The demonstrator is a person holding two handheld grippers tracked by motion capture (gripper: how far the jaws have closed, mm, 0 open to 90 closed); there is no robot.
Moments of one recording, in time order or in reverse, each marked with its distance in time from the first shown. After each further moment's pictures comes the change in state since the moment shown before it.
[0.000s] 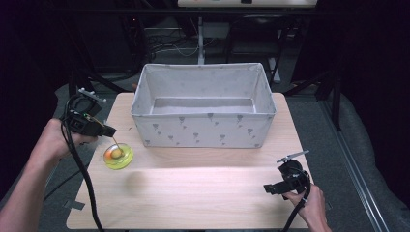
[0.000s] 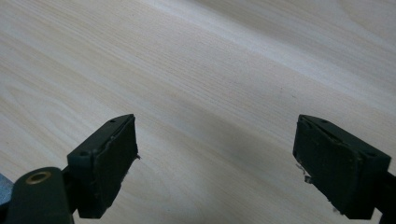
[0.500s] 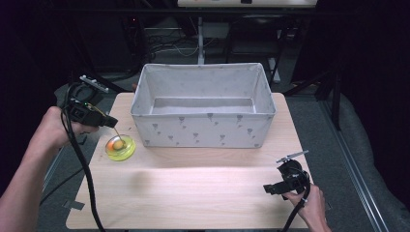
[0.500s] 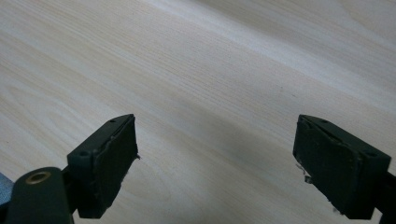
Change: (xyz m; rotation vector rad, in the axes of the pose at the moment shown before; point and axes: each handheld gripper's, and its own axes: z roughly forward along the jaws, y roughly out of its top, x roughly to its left) left arm -0.005 0.024 -0.019 -0.017 0.014 0.040; right arm 0.000 0.000 0.000 0.002 0.003 0.002
